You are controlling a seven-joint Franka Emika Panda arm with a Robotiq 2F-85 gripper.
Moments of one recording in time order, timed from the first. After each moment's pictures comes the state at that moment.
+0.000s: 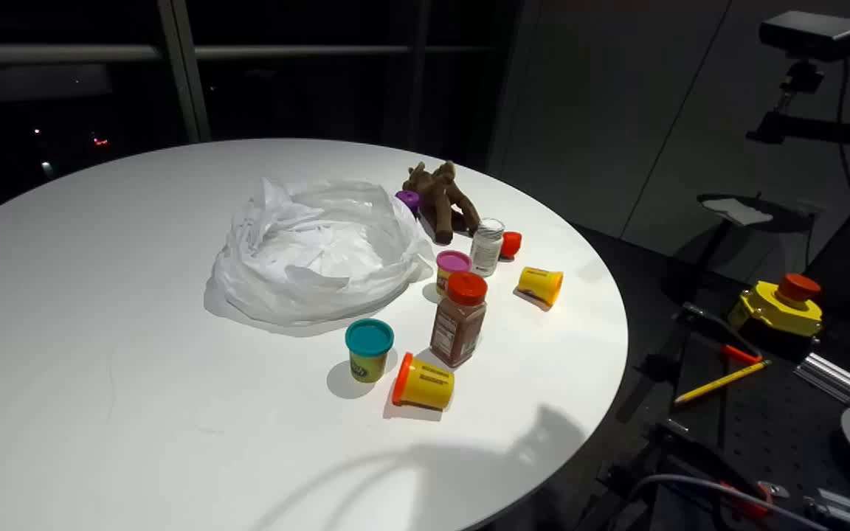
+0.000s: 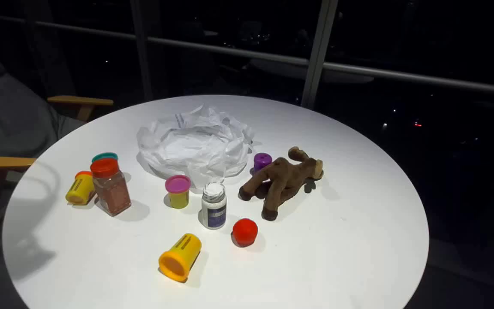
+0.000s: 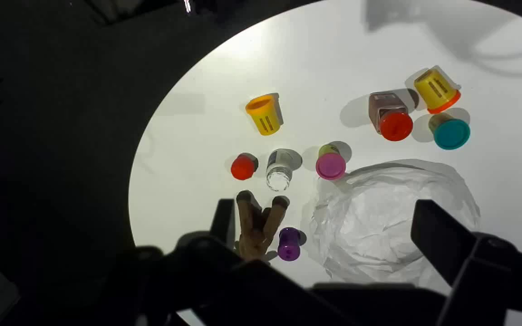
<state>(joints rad) -0.02 -0.85 0.25 -2.53 -0.02 1.83 0.40</state>
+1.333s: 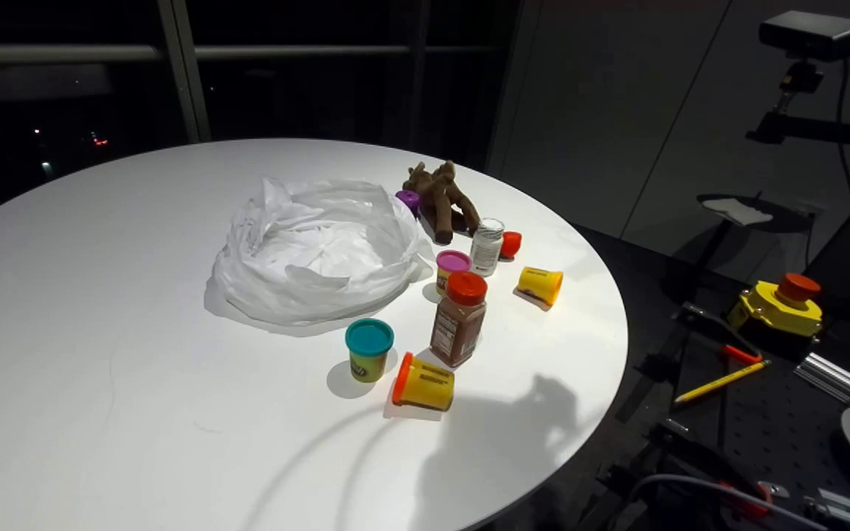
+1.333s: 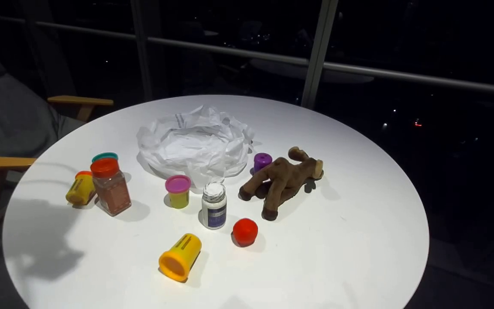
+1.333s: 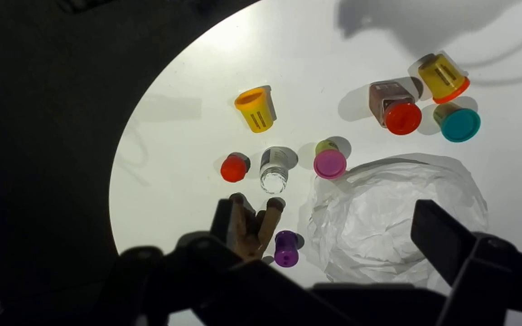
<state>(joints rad) -0.02 -0.82 0.20 -2.64 -0.01 2.00 0.39</state>
